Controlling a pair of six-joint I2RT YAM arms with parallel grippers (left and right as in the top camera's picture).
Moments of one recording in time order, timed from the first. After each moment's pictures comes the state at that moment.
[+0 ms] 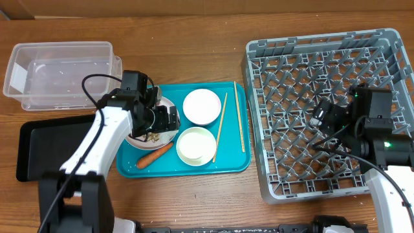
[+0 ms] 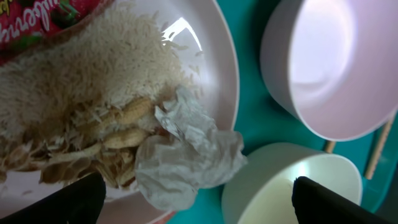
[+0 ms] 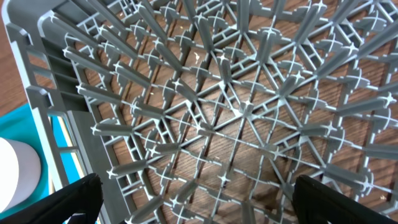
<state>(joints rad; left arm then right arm) -0.11 1.63 1.07 -0.79 0.27 -0.23 -0.06 1.09 1.02 -0.92 0.01 0.36</state>
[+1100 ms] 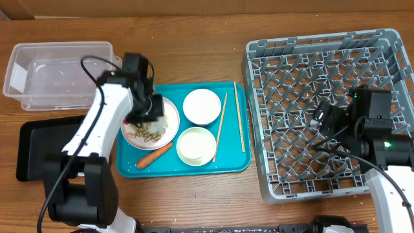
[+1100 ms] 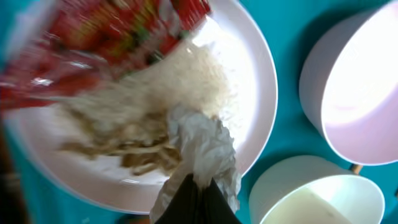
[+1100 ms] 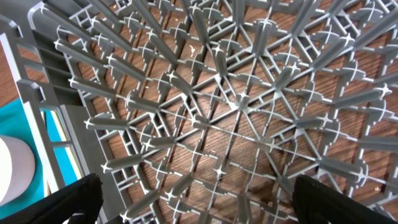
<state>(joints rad) -0.11 1.75 1.33 -1.04 0.11 -0.24 -0.06 1.09 1.02 -0.94 0.02 0.36</state>
